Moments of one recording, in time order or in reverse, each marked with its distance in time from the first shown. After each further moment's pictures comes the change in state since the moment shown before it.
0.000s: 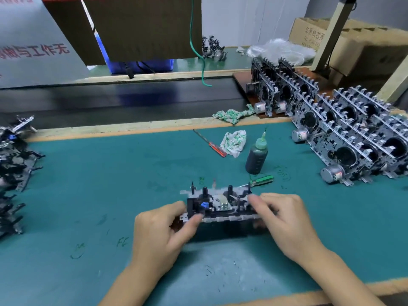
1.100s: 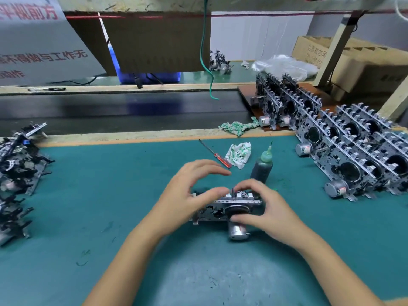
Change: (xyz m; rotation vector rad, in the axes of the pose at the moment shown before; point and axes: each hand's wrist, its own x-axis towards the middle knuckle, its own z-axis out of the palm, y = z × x) left_hand 0.068 0.009 -0.007 -0.312 -0.292 0.012; right_hand 0.036 -0.001 0.002 0.198 -0.273 -0.020
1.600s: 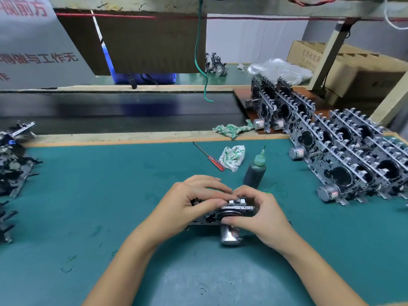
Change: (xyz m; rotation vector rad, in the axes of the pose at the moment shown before) left_hand 0.004 -0.004 0.012 -0.163 -0.133 0.053; right_hand 0.004 0.000 0.012 0.287 0.121 0.050
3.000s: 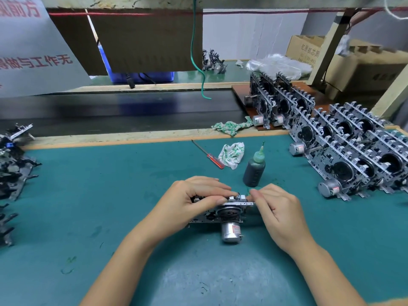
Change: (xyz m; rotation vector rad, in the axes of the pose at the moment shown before) left_hand 0.004 0.005 0.001 -0.008 -0.023 -0.047; right_hand -0.006 0.028 -0.022 -0.591 0.324 -0.317
